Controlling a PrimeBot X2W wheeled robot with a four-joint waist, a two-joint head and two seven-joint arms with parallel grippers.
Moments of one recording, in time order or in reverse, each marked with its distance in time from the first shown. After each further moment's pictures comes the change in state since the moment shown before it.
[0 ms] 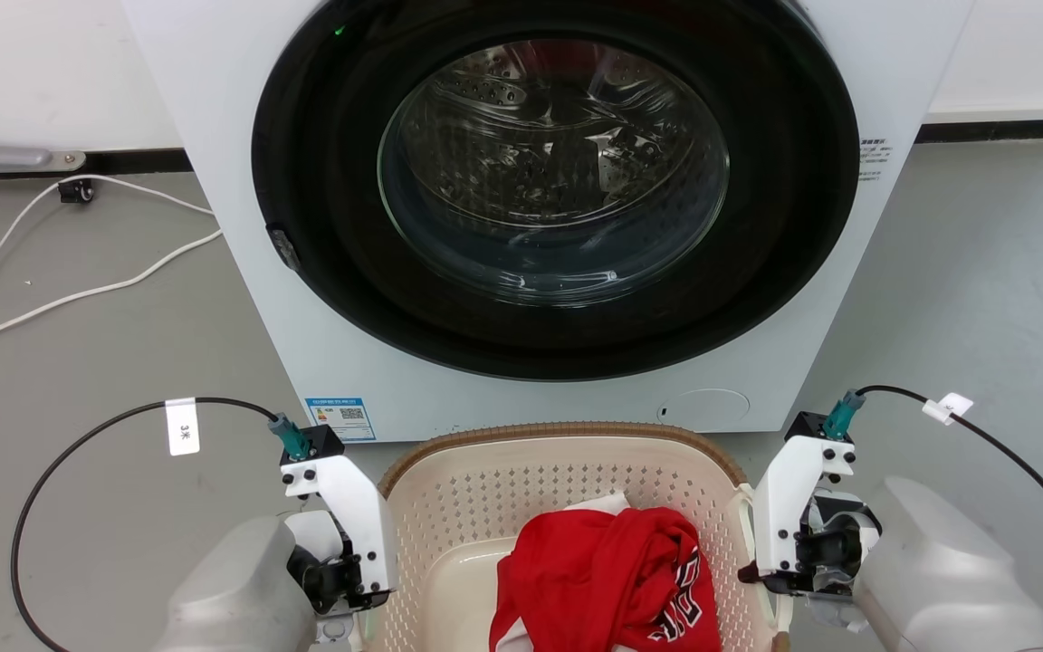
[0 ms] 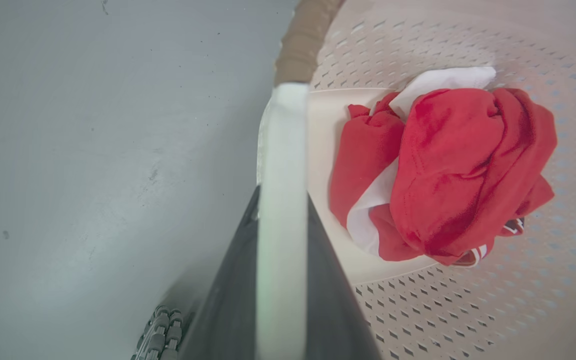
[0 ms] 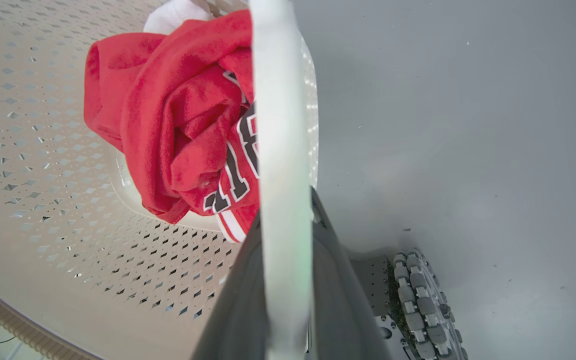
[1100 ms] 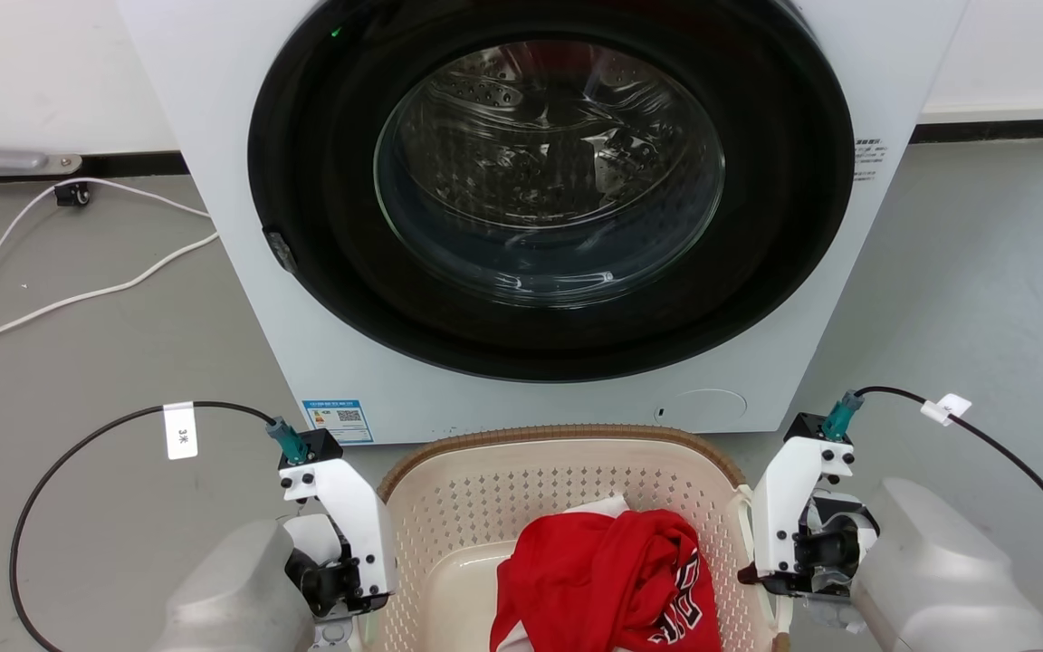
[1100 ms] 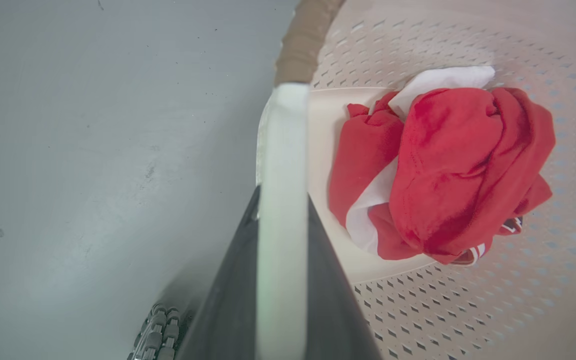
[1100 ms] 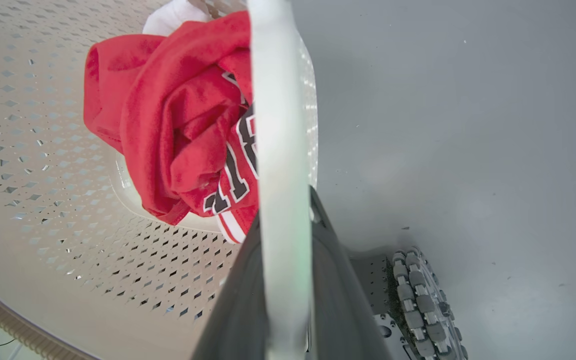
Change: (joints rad) left arm -0.002 0.008 -0.055 0.006 -0.066 0.000 -0.005; right arm 0.007 0.013 -0.087 0.000 -0.088 0.000 0.008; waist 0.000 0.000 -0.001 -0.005
